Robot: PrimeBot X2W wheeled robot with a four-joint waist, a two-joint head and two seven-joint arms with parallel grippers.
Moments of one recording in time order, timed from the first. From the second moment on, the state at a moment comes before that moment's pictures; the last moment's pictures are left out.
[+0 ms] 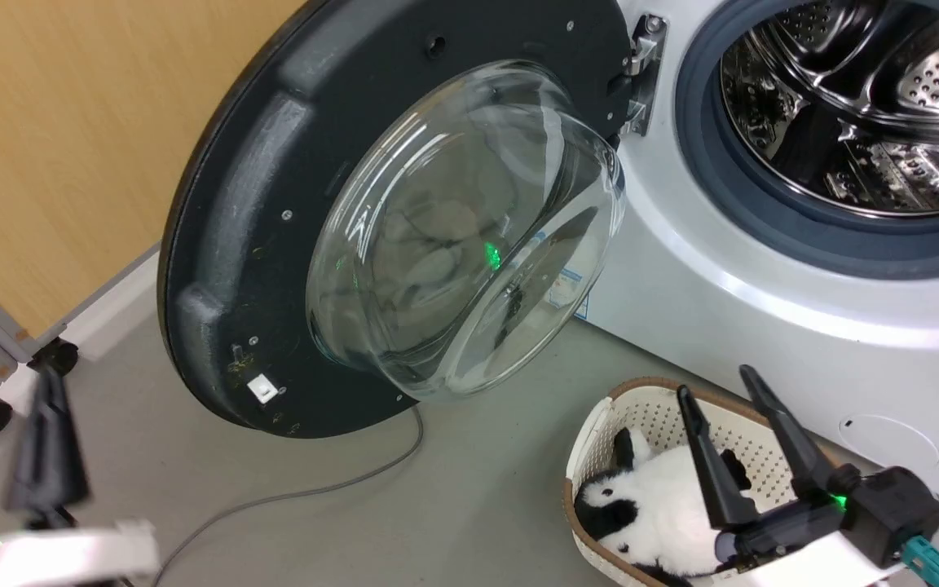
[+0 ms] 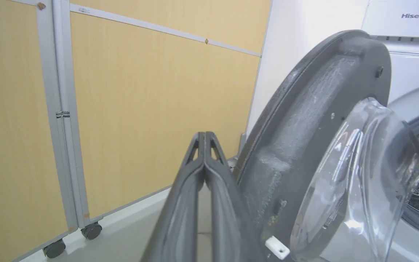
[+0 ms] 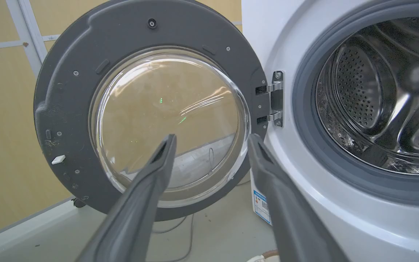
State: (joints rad) left arm 0.06 0.12 0.23 -0.13 -0.29 -0.08 -0.26; right arm 0.00 -0.13 0.19 -0.05 0.22 0.13 -0.26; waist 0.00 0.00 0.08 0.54
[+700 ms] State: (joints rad) left arm -0.53 0.35 0.42 0.41 -1.08 -0.07 0.28; right arm 0.01 -0.16 0.17 -0.10 0.19 0.13 -0.26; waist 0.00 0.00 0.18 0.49
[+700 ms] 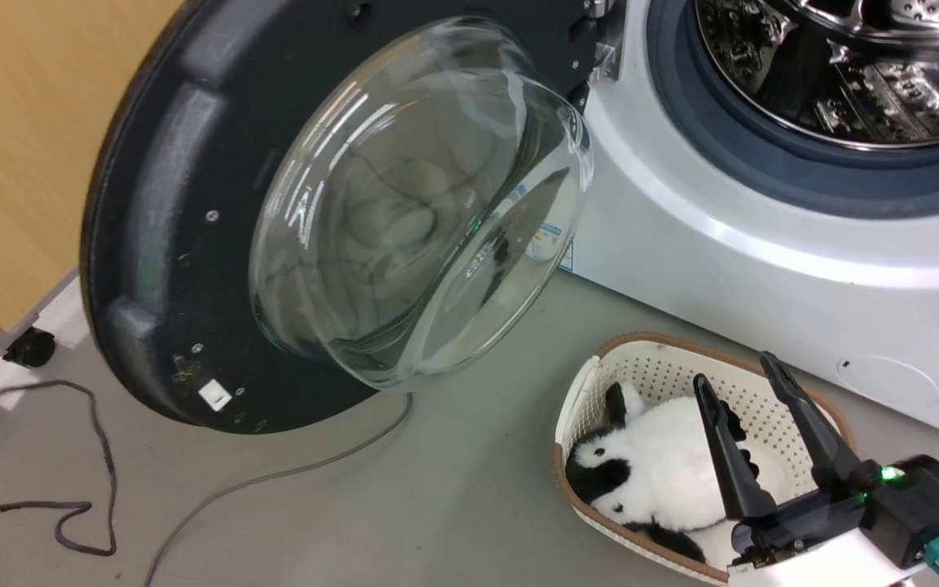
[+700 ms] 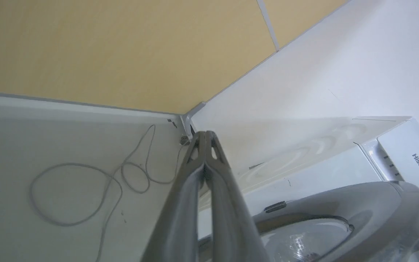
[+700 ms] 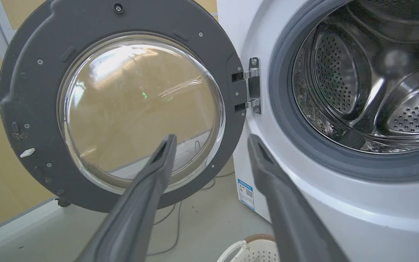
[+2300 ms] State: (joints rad) left arm 0.07 0.05 0.12 -0.09 -1.65 0.02 0.87; right arm 0.06 -0.08 0.09 -0.09 0.21 0.13 -0.26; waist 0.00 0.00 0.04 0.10
